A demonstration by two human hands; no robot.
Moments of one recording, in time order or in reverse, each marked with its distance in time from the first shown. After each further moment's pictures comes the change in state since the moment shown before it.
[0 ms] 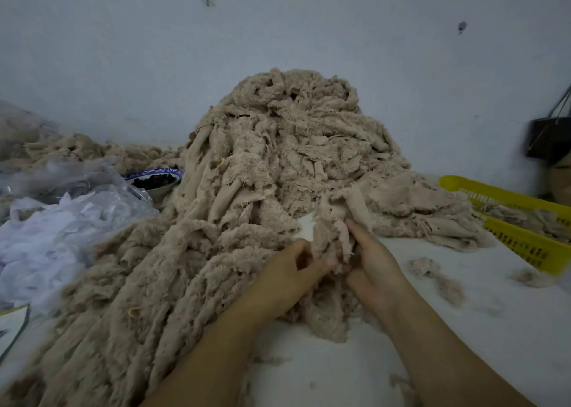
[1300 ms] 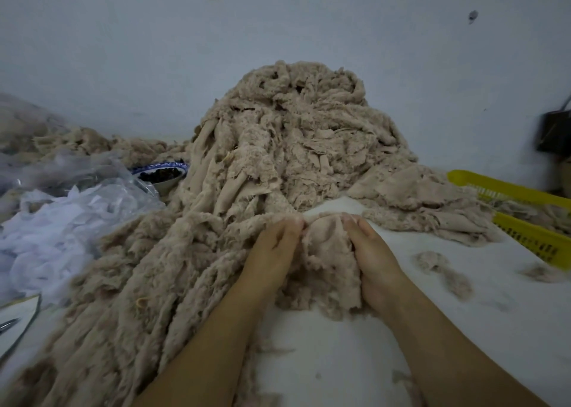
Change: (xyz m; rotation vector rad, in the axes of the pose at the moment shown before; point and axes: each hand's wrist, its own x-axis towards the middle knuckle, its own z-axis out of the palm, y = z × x) left_hand 0.005 -0.011 -0.016 -0.014 0.200 0.035; right_hand 0.003 0.013 -0.008 -0.305 -0.035 -0.101
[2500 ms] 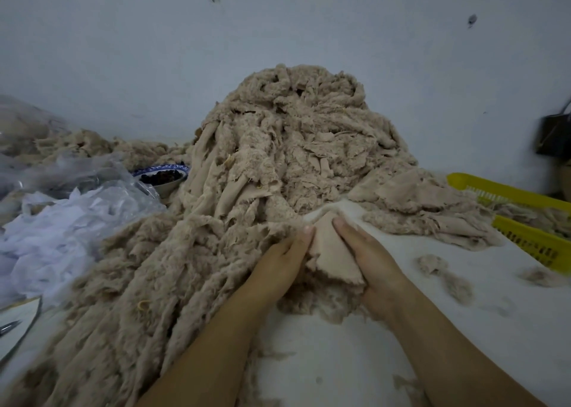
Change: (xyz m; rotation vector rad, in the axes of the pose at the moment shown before) left_hand -0.004 0.005 0.002 -0.101 -0.173 -0.204; right_hand -0.008 -0.007 0.003 0.044 -0.083 0.111
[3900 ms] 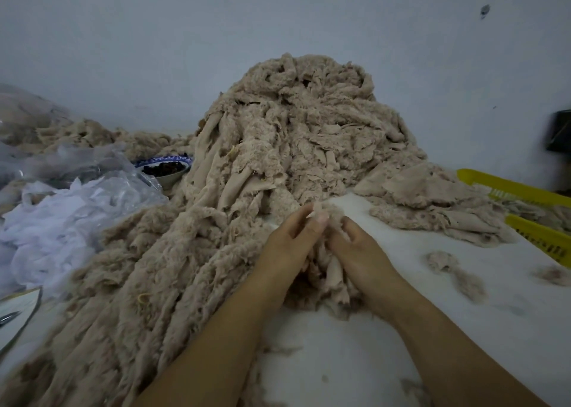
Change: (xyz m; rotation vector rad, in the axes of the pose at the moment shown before) left_hand -0.002 0.009 0.007 -0.244 0.066 0.149; right_hand -0.002 0.010 0.008 -0.634 -0.036 -0.260
